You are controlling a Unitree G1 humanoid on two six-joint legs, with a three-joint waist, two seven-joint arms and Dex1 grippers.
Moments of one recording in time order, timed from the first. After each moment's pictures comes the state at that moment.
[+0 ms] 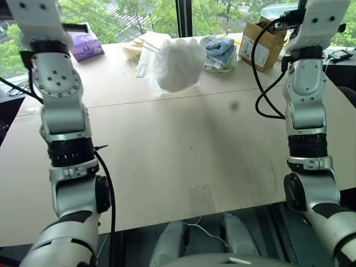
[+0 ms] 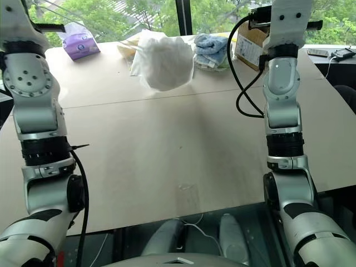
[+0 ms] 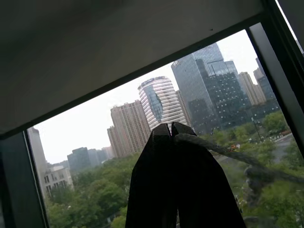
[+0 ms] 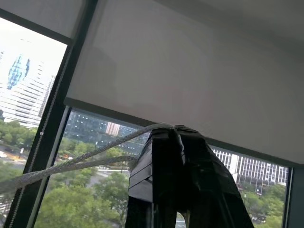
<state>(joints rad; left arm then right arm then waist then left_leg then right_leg) -0.92 0.62 0.29 0.15 0.15 0.03 0.14 -0.95 -0.30 -0.10 0.20 -0.15 -0.12 -0.20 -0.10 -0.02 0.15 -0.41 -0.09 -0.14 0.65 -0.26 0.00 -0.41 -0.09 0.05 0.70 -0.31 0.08</state>
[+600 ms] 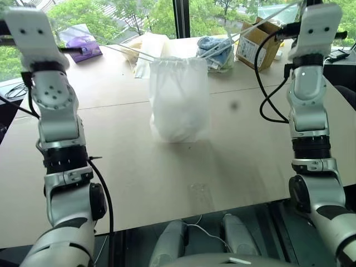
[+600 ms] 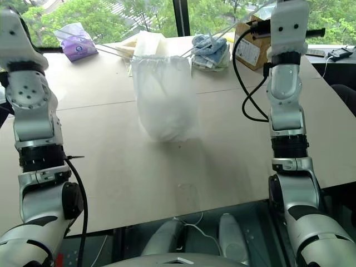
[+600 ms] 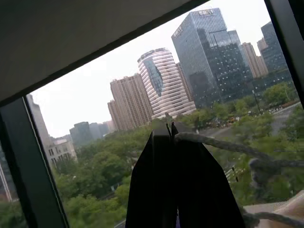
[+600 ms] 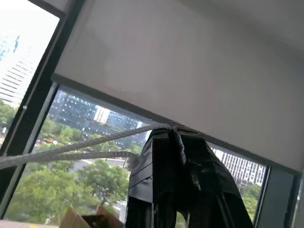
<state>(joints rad) -0.73 0.59 0.33 0.24 0.10 0.04 0.15 -0.89 -0.35 -0.12 0.28 -0.19 -0.13 -0.20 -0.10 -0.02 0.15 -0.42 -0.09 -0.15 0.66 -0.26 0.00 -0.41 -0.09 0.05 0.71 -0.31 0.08</state>
